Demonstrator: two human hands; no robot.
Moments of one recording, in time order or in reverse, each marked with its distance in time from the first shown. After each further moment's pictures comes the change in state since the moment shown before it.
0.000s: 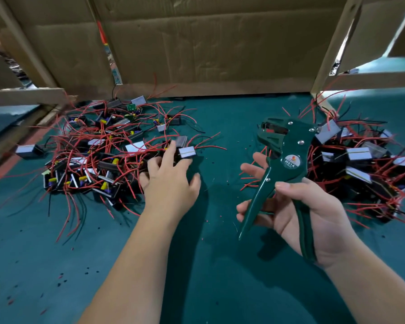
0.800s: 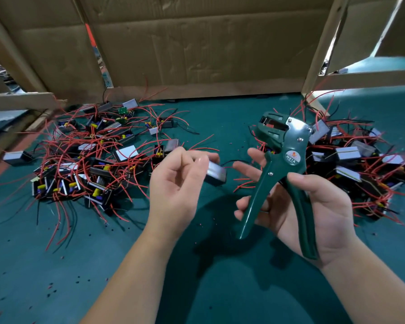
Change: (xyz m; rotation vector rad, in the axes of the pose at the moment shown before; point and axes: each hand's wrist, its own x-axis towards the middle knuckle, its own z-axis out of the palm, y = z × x) left_hand -0.029 0.035 -0.026 -1.300 0.162 0.333; right_hand -0.001 -0.011 -0.001 0.134 -0.132 0.045
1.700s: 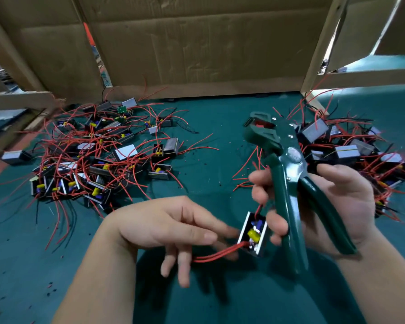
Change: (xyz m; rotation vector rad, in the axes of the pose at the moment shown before) left_hand 0.010 0.016 -0.052 -0.172 -1.206 -0.925; right_hand -0.005 -0.023 -0.008 0.061 -0.363 0.222
